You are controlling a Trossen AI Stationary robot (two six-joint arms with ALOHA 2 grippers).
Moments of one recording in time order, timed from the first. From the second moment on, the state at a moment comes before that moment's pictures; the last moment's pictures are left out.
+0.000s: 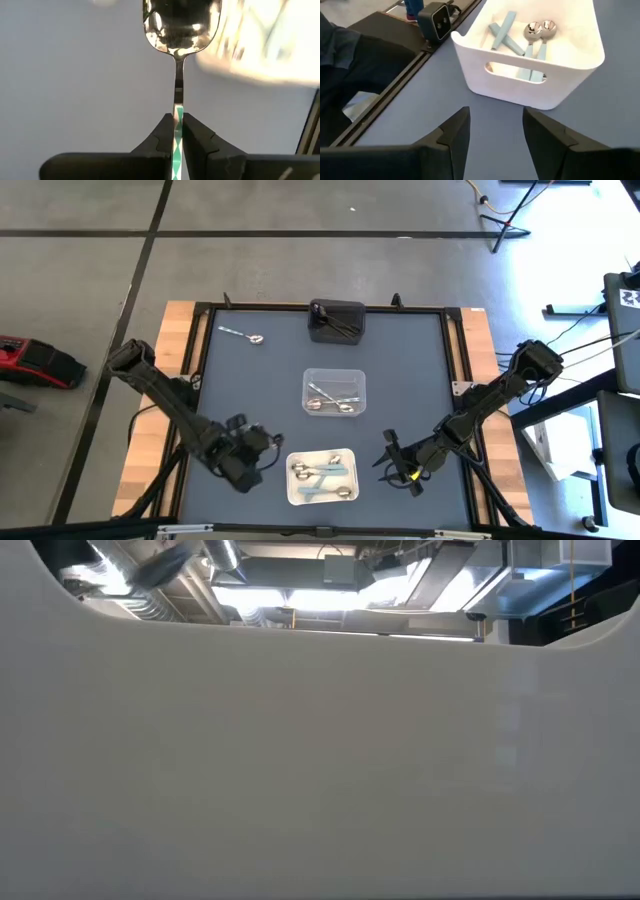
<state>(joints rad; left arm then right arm) -0.70 1.57 1.22 -0.98 -0.35 -1.08 0.73 1.44 0.48 0.42 0.24 0.18</state>
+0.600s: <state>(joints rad) -0.21 1.62 1.41 -0.65 -0.44 -0.20 0.55 1.44 0.47 0.26 -0.01 0.13</state>
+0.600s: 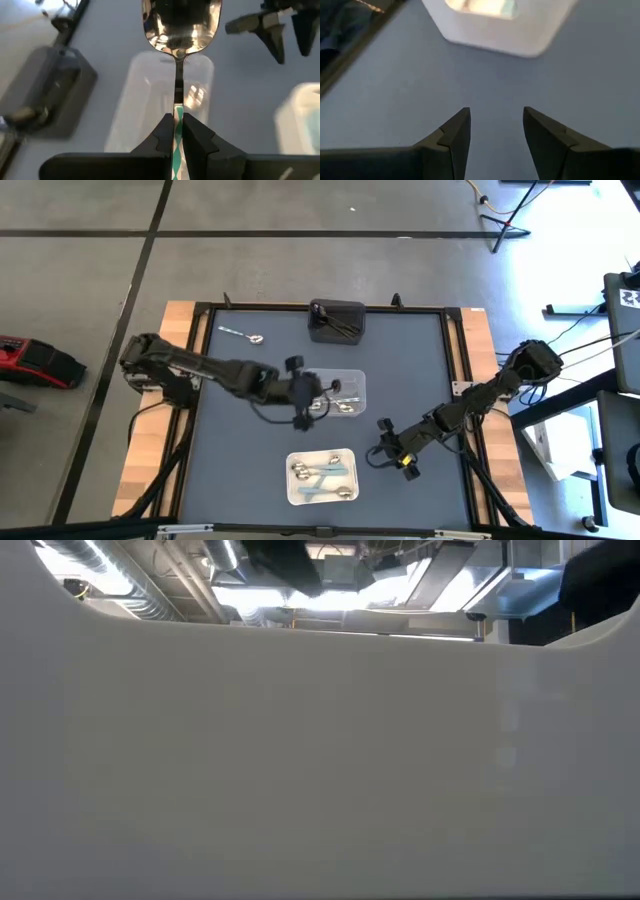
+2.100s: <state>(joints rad) 0.15 1.64 1.29 -0.71 -0.09 0.08 0.51 1.44 0.27 0.45 0.10 0.21</state>
